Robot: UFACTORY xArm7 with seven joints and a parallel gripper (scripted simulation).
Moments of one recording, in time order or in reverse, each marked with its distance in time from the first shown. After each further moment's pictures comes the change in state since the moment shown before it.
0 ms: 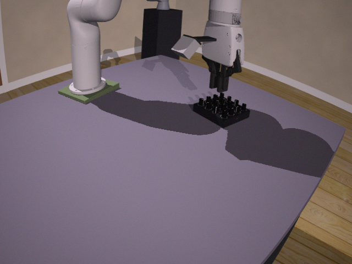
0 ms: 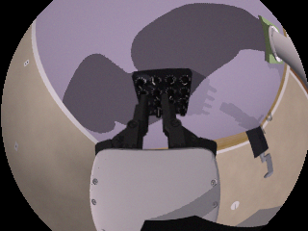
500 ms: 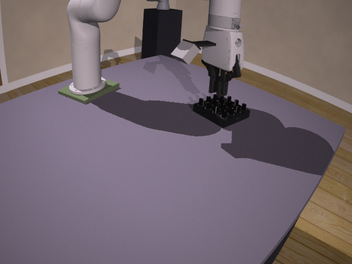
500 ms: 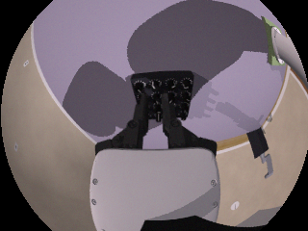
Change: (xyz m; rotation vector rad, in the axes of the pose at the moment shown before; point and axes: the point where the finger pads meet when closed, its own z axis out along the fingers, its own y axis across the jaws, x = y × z) arm 0.000 0.000 0.012 0.001 0.000 0.000
